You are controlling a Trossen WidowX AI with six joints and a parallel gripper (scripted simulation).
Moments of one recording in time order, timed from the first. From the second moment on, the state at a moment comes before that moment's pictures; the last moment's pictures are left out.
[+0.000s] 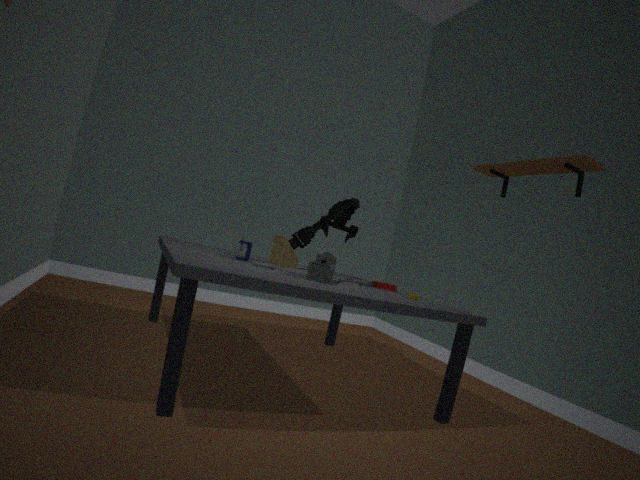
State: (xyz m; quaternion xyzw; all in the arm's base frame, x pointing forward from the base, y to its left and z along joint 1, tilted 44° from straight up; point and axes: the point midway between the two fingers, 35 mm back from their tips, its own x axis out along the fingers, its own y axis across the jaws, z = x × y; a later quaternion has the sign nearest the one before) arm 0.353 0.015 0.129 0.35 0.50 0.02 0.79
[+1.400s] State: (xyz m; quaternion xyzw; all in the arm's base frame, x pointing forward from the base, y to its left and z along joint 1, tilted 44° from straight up) arm 0.313 0.094 0.098 0.41 0.47 -0.07 0.78
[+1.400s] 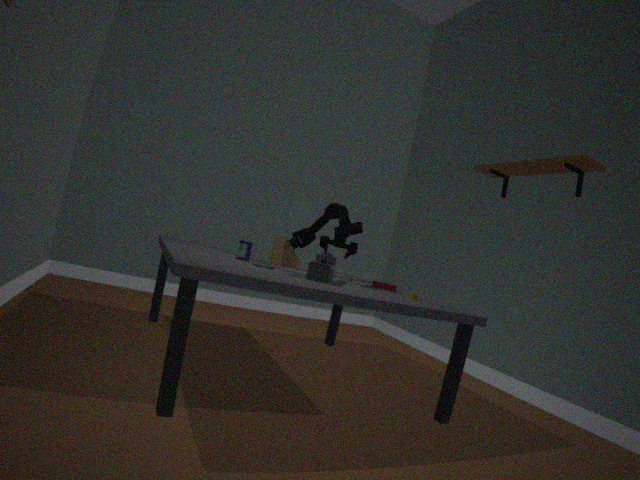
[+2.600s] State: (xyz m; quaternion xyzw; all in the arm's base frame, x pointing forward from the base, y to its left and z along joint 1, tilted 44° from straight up) arm 0.306 0.128 0.061 0.41 0.47 -0.07 0.78
